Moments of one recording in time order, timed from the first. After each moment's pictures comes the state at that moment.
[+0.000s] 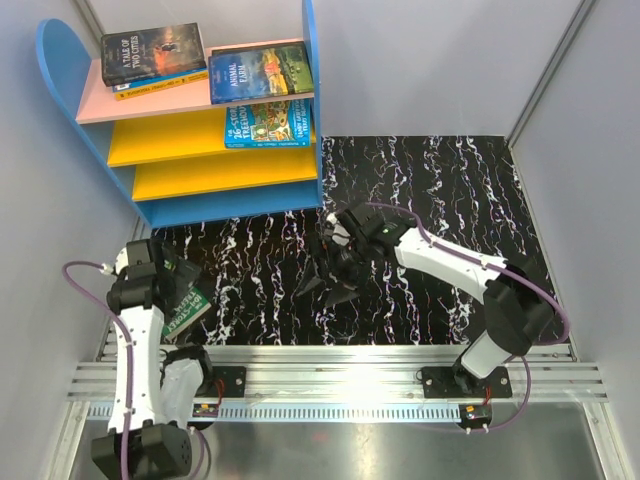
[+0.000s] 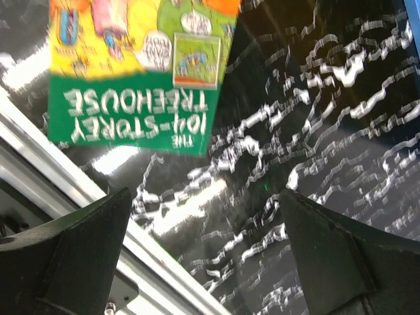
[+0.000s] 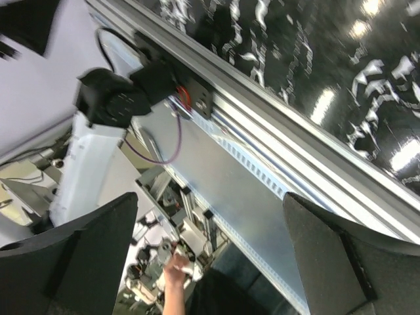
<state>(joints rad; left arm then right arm) 0.22 0.76 0.76 -1.05 -0.13 -0.85 0.79 1.61 1.19 -0.56 -0.68 0.91</state>
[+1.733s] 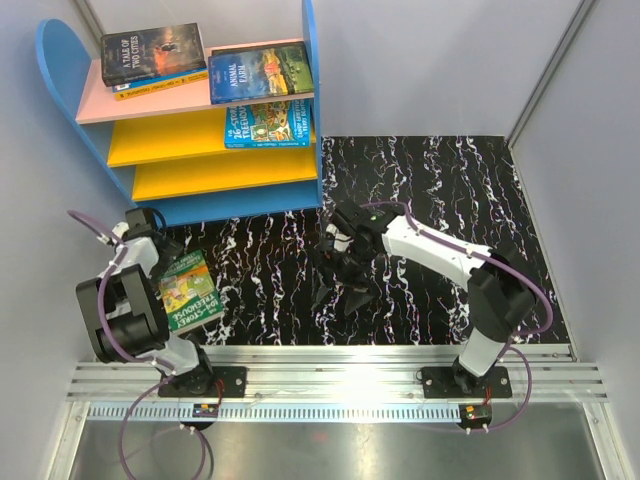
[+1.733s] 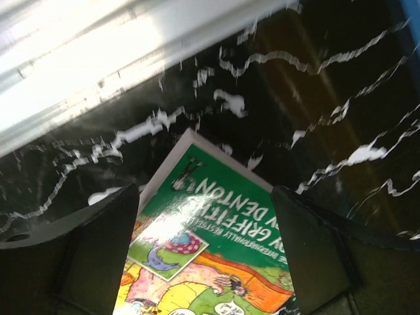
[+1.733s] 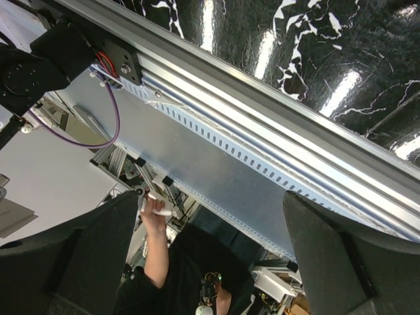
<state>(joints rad) 0.39 1.49 0.83 -0.43 -0.29 -0.69 0.79 1.72 1.35 -0.98 -0.62 0.69</state>
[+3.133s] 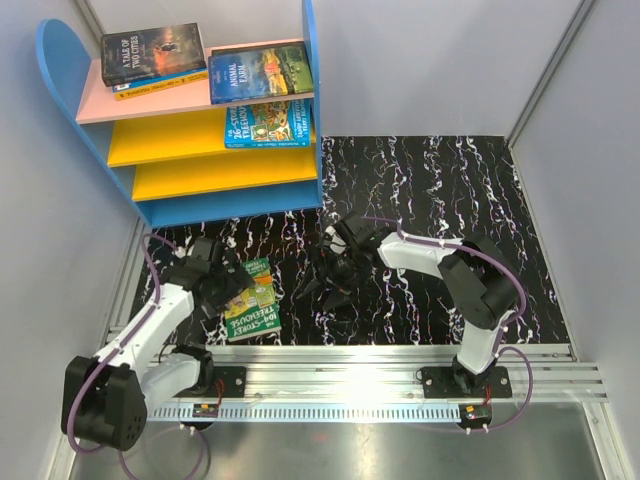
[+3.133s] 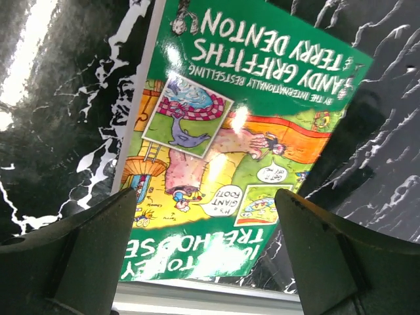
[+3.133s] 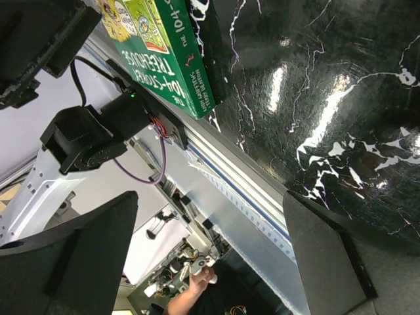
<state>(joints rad) -0.23 1.02 0.57 -0.68 -0.04 -0.89 0.74 1.82 1.08 -0.31 -0.75 0.91</state>
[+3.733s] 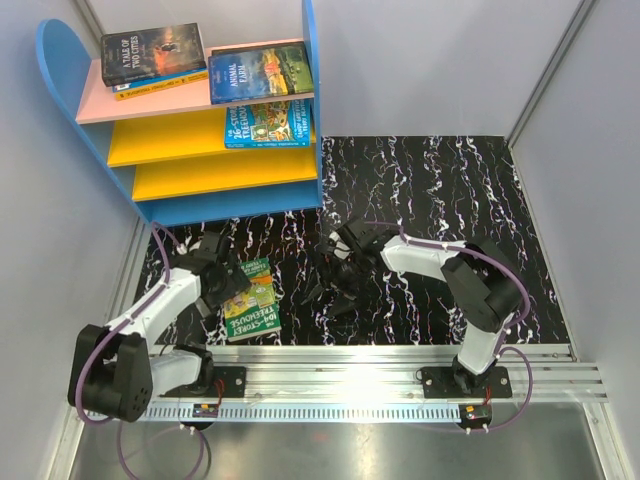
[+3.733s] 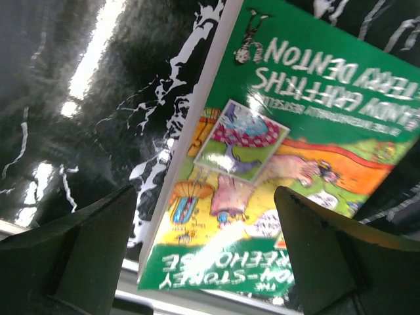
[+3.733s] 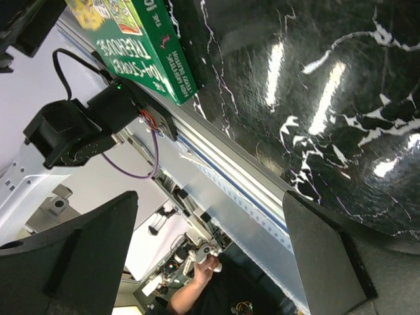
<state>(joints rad) -0.23 1.15 0.63 -0.75 -0.16 -0.84 0.74 1.80 1.04 -0.33 -0.75 0.91</state>
